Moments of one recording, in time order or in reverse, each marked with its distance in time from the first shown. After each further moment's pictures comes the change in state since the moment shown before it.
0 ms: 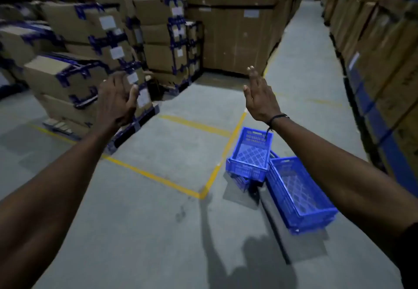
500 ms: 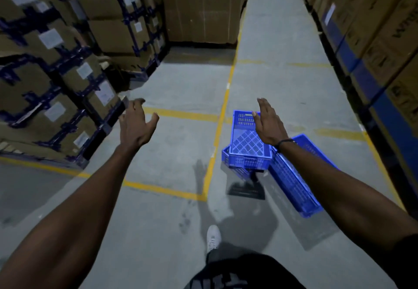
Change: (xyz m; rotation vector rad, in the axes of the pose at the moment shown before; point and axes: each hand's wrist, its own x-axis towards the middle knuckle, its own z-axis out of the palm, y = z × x) left_hand 0.112 -0.080 0.296 -0.136 -0.394 -0.047; right_hand 0.010 0.133 0.227 0.057 -0.208 0.500
